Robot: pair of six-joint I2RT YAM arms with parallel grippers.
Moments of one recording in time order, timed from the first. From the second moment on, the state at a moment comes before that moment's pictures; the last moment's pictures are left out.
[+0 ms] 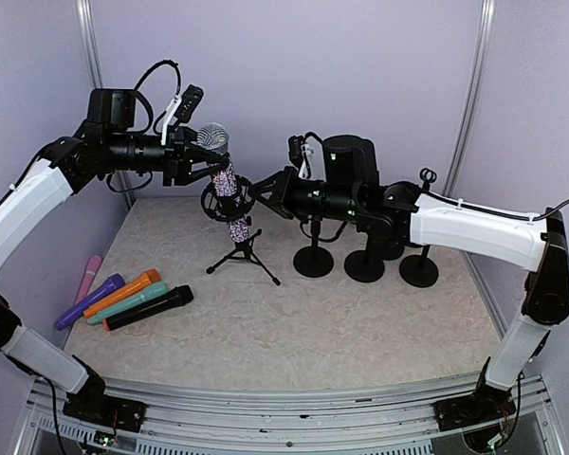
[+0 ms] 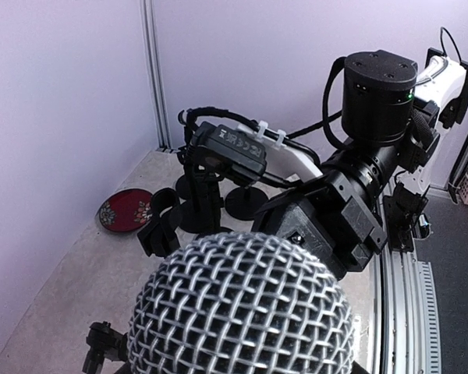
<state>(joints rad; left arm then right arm) -0.48 1.42 1.62 -0.52 0.76 0.25 0.94 1.72 1.52 0.04 -0.12 0.87</state>
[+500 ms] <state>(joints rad) -0.62 1.41 1.56 -0.58 0.64 0.48 0.95 1.72 1.51 -0.13 -0.12 0.89</state>
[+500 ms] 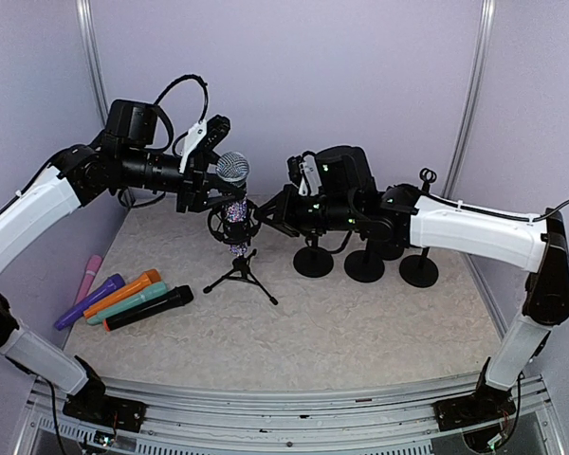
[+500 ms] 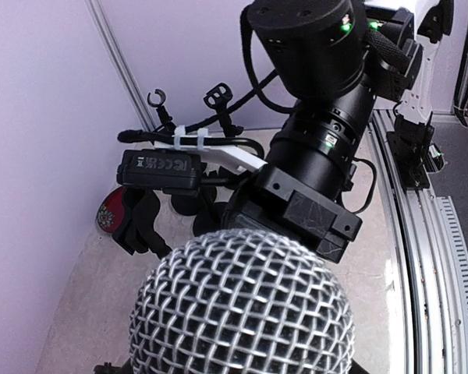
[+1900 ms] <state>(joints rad) -0.15 1.34 1.23 -0.65 0.14 0.87 0.95 1.69 1.51 -0.18 -0.05 0.81</state>
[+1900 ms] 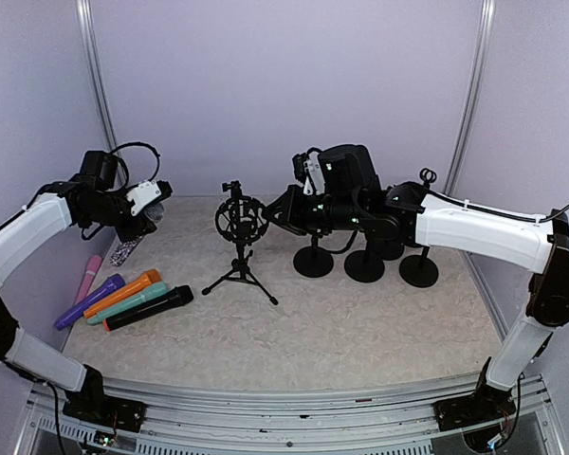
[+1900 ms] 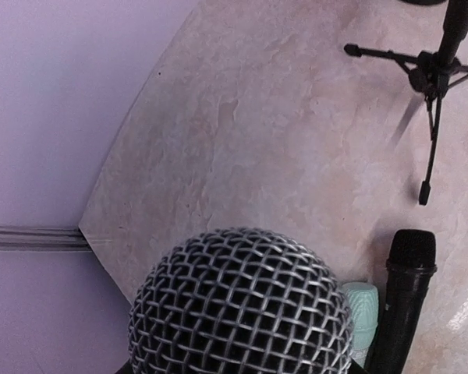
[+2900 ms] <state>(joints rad) -0.17 1.85 1.19 -0.31 -0.09 1.03 0.94 1.46 1.25 0.02 -0.10 0.61</state>
